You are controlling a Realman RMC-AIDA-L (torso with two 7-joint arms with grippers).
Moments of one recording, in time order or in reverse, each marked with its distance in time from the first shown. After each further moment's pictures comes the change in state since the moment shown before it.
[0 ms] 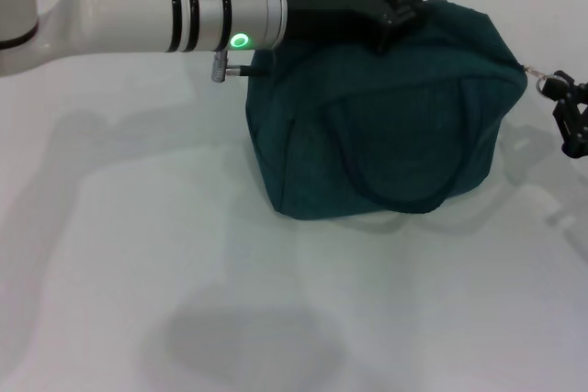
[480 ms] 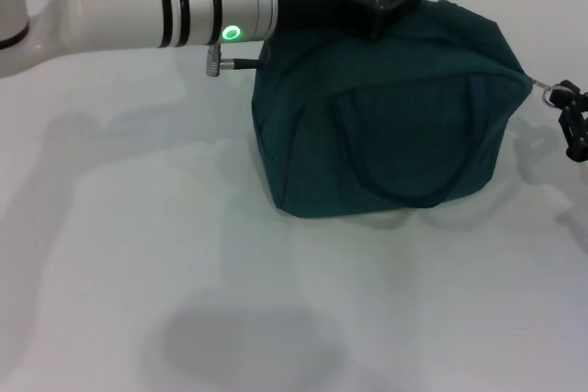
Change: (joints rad) left arm 0.009 0.001 -0.027 0.000 -0.022 -0.001 0.009; right arm 0.006 0.000 0.000 0.011 0.011 0.084 0.001
